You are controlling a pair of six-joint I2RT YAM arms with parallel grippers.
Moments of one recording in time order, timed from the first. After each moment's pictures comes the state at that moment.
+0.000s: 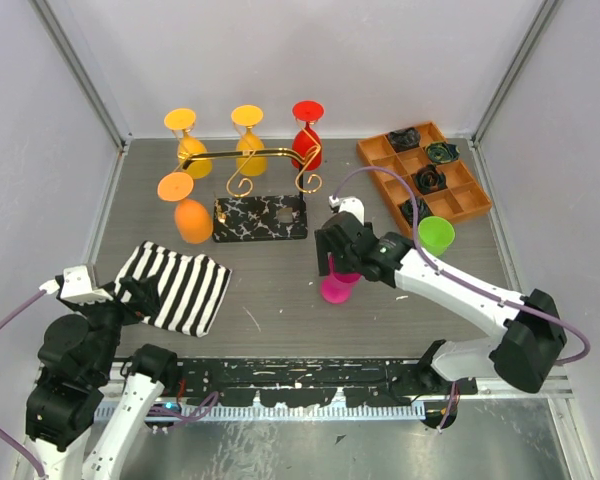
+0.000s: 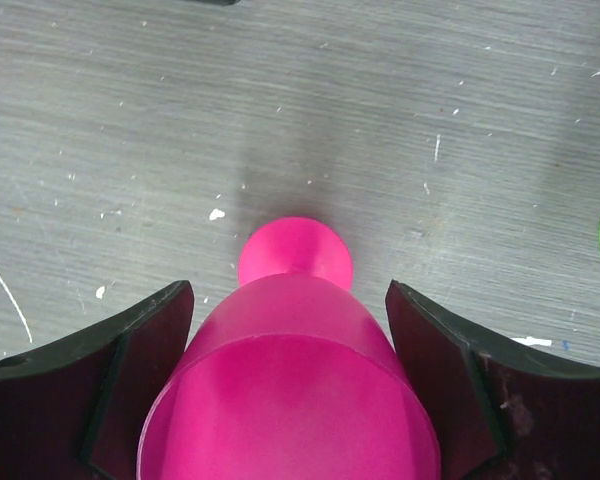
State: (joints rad) left arm -0.32 0.10 0.85 -0.92 -0.35 -0.27; right arm 0.81 1.32 1.04 -0.66 0.35 0.53
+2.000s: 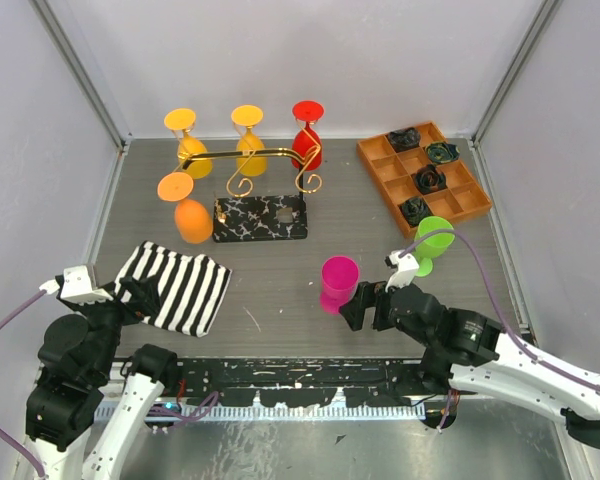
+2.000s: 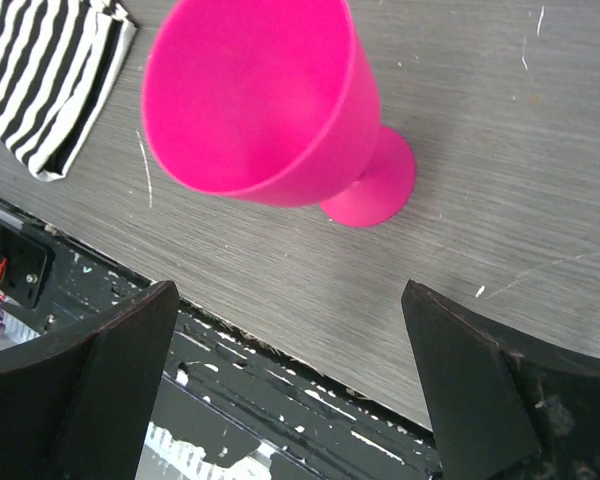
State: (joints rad) left arm -0.32 0.10 0.85 -0.92 -0.35 -0.27; right arm 1.08 0.51 0.58 -0.66 0.36 0.75
